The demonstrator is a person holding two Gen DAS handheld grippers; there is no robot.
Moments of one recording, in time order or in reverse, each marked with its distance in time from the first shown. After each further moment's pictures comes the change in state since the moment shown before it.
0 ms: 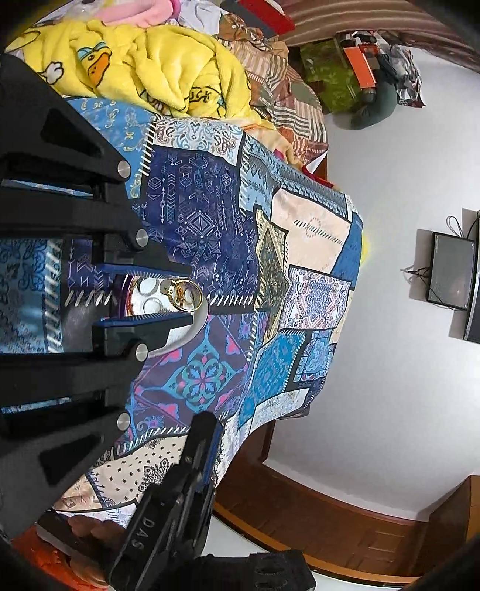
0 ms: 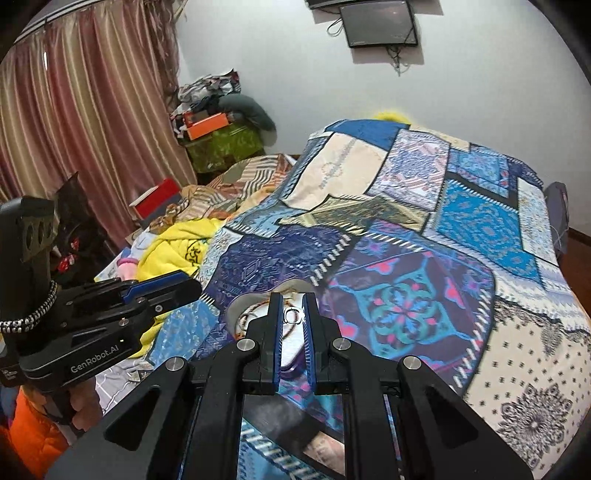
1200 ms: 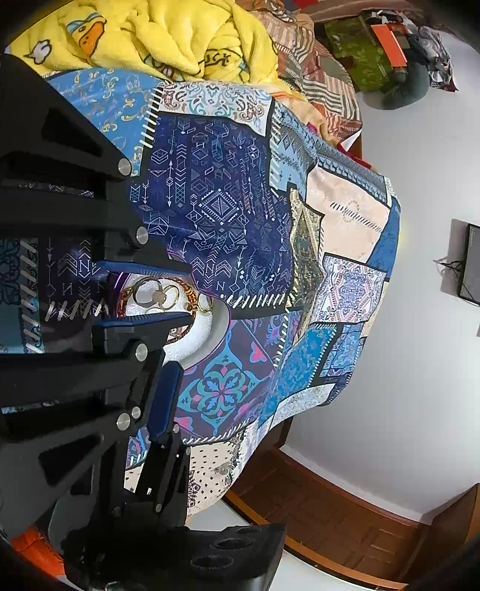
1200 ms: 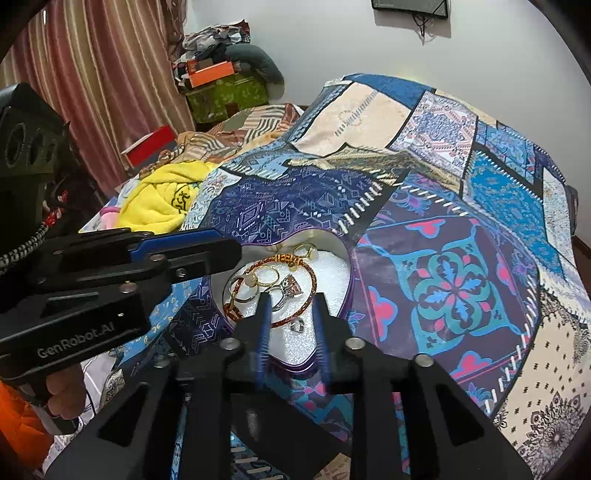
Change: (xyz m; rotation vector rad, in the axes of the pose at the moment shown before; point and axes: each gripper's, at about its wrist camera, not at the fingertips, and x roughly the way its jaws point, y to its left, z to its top) left arm 0.053 0.020 -0.003 -0.028 0.110 -0.091; right arm 0.059 0.013 -0.017 -0.075 0.157 -0.036
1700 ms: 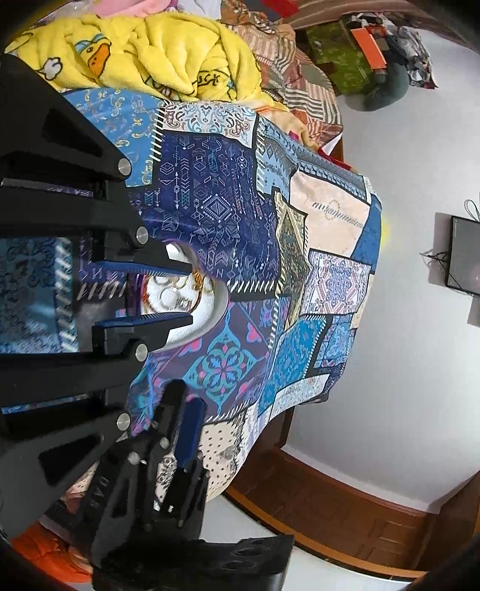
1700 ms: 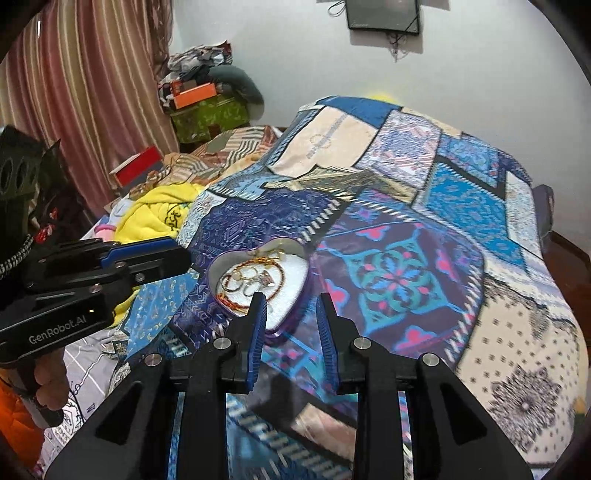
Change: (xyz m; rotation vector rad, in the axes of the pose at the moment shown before) left arm -0.047 -0.029 -0.006 0.055 -0.029 0.028; right arm -0.061 -0.009 -0.012 0.042 -0.069 -0.081
